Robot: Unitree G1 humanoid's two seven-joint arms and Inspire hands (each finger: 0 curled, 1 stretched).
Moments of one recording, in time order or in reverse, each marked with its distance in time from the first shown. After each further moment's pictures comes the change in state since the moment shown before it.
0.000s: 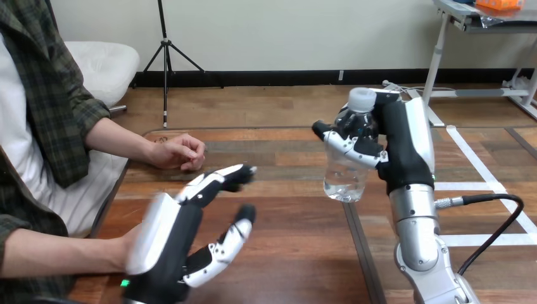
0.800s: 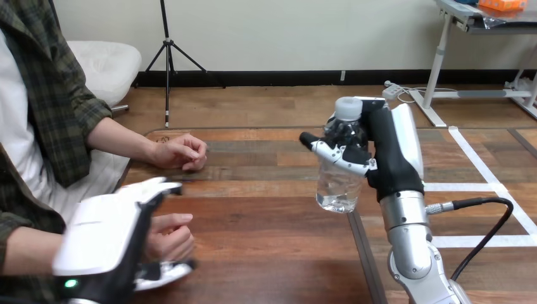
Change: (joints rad) left arm 0.120 0.143 0.080 -0.301 0.416 0.438 0.071; right arm 0.024 0.008 0.038 -0.012 -0.015 -0.025 0.002
